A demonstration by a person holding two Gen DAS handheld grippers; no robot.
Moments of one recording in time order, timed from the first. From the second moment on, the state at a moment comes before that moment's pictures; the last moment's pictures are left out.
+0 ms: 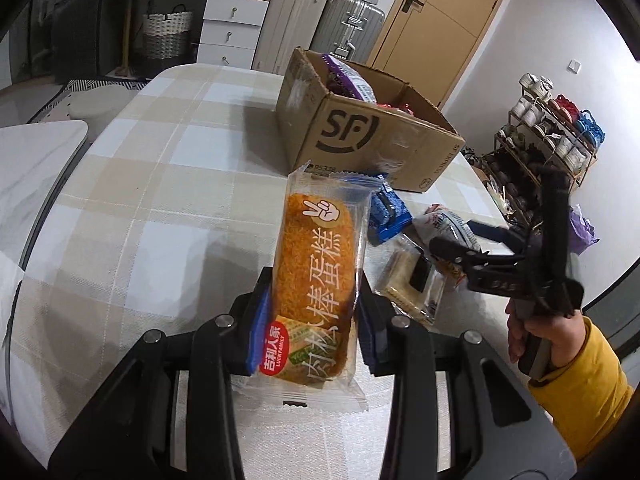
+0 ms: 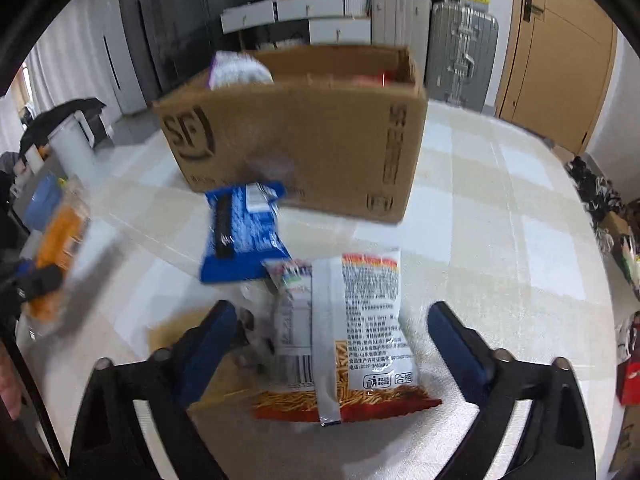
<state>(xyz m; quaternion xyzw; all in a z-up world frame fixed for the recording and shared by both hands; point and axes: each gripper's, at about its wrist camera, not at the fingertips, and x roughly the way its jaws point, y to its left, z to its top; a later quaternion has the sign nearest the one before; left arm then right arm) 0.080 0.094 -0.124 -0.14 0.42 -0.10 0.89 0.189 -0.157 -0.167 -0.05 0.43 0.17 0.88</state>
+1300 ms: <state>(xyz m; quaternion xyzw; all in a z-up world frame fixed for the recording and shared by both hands) -0.002 0.040 -0.055 -0.09 0.37 -0.13 0.92 0.008 -0.168 -0.055 0.13 0.28 0.30 0.90</state>
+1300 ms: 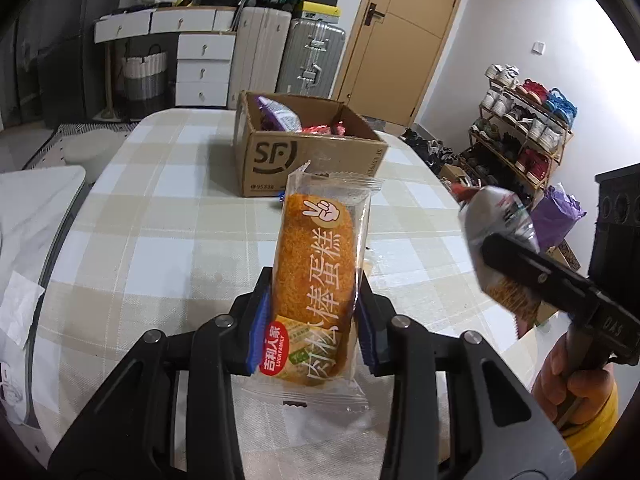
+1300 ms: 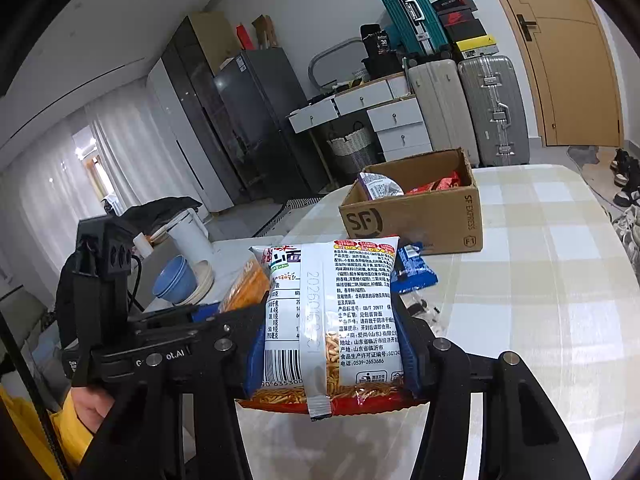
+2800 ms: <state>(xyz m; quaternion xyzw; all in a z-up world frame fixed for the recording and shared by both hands) 0.257 0.031 0.062 -0.11 0.37 -0.15 0.91 0.253 -0.163 0.069 0.08 0.26 0.26 0.93</state>
